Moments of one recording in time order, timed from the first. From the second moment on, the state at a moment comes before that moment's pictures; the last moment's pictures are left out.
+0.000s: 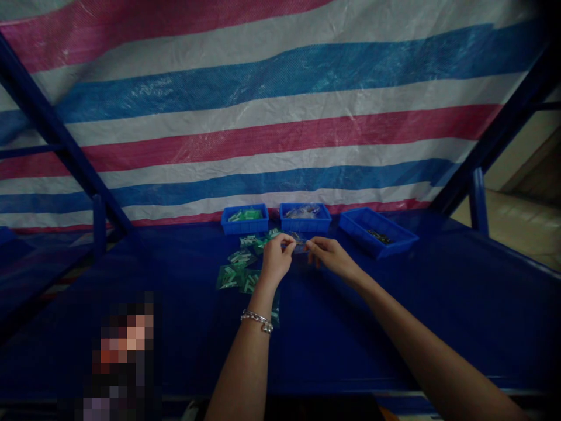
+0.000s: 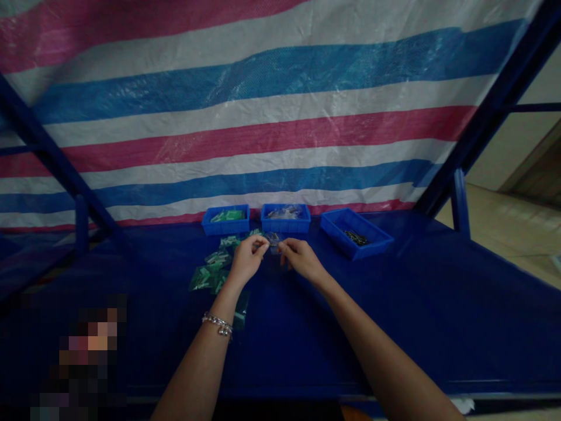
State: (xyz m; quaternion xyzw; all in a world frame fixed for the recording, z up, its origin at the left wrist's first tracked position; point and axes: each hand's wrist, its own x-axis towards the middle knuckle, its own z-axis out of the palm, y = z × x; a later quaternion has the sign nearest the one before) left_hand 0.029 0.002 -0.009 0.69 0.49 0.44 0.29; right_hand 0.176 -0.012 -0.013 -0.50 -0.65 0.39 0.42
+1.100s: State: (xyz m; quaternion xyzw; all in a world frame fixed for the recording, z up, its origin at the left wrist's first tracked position) left_hand 0.030 -0.006 -0.001 0.71 0.51 0.43 0.23; right_hand 0.181 -0.006 -0.022 -0.49 -0.69 0.29 0.44
